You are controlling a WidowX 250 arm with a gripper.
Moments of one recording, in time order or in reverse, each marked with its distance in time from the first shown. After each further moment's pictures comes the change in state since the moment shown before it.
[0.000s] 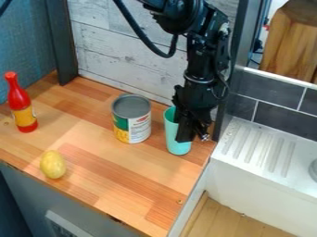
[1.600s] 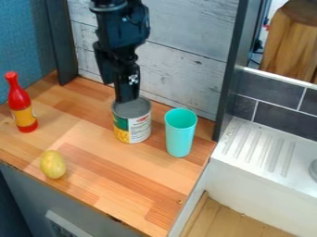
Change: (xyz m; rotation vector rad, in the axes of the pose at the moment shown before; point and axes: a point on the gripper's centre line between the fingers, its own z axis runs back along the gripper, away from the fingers) arm -0.103 0.023 0.086 -0.013 -0.172 0.126
